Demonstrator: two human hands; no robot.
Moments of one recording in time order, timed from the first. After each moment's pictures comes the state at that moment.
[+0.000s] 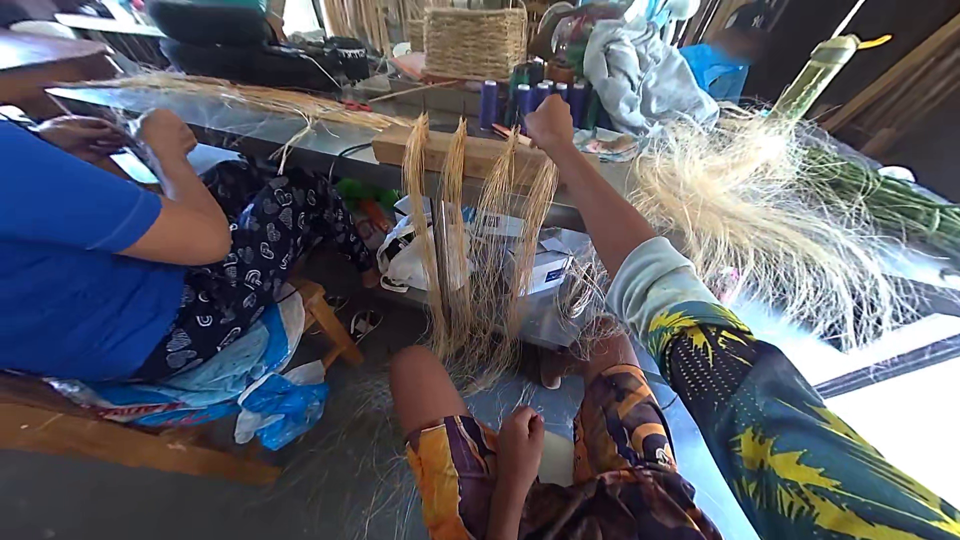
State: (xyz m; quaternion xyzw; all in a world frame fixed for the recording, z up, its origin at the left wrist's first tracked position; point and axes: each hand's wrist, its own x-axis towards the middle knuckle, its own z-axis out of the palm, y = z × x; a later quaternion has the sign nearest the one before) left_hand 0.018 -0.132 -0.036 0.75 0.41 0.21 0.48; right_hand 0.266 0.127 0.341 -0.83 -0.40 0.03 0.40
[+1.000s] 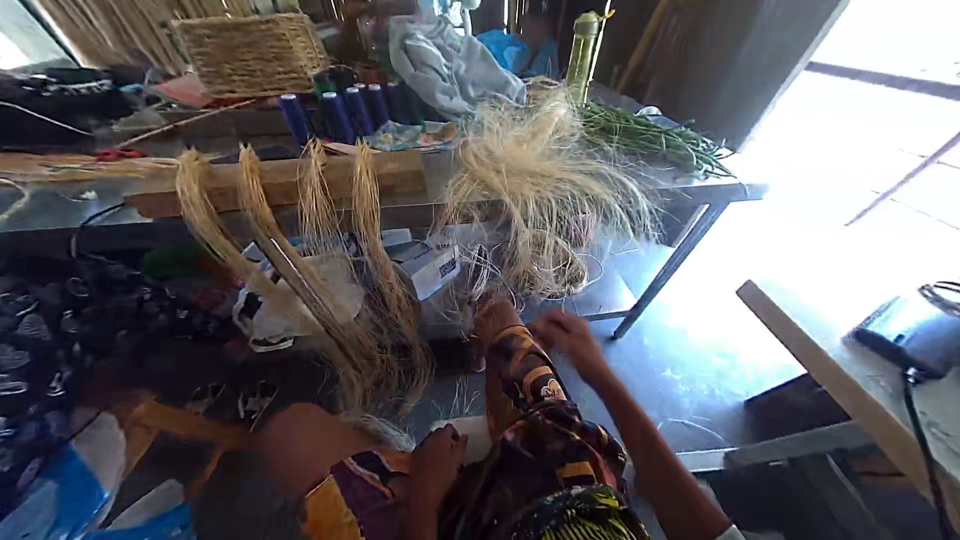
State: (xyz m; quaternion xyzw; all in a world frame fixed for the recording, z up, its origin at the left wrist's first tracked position) left_hand 0.017 -0.133 -0.033 0.86 0.35 -0.15 0.34; right_hand 0.256 -0.299 0.103 -0.67 -0.38 0.18 0.61
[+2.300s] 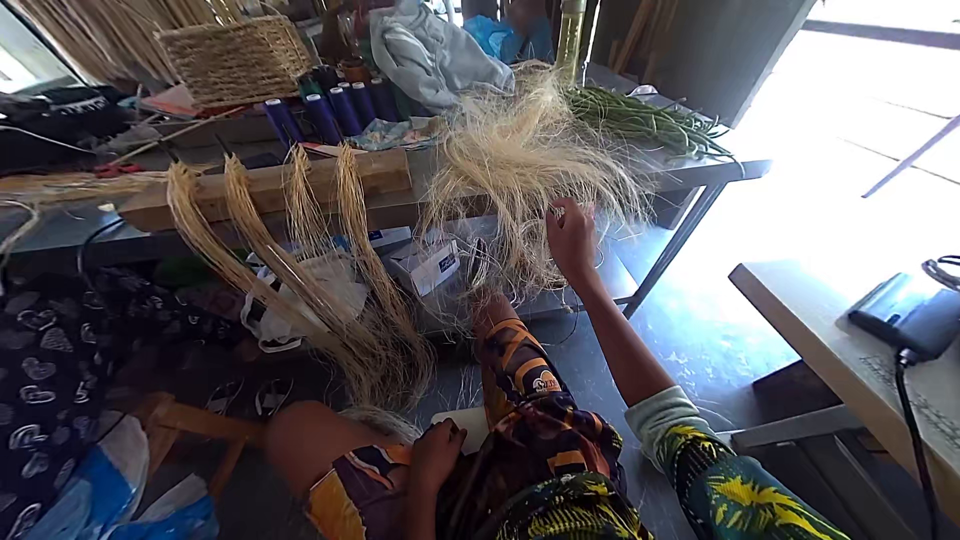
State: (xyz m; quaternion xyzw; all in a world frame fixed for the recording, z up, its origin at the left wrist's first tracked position) left_hand 0.018 -0.128 -0.037 0.86 0.36 -0.19 0.31; right_hand 0.338 -0.257 0.169 -0.84 -0.26 -0.11 0.46
